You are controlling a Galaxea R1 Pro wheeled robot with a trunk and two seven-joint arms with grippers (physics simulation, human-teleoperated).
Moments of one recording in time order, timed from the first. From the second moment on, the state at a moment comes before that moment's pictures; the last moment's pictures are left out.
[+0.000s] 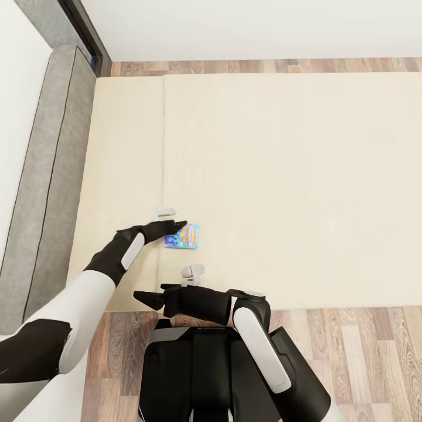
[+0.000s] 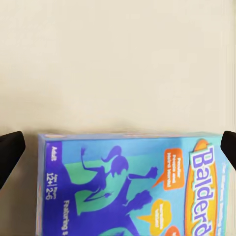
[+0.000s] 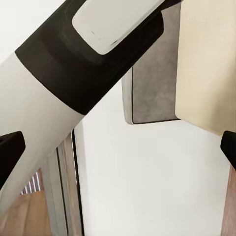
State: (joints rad) left arm -1.12 0.02 -0.15 -0.62 0.33 0.37 -0.30; right arm -0.50 0.16 0.51 -1.60 -0.77 0.82 0.22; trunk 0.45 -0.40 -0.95
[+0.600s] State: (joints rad) left arm -1.12 -0.04 -0.15 -0.60 0.34 0.39 -0.30; right arm -0.50 0.16 0.51 -1.60 -0.77 0.82 0.22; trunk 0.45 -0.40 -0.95
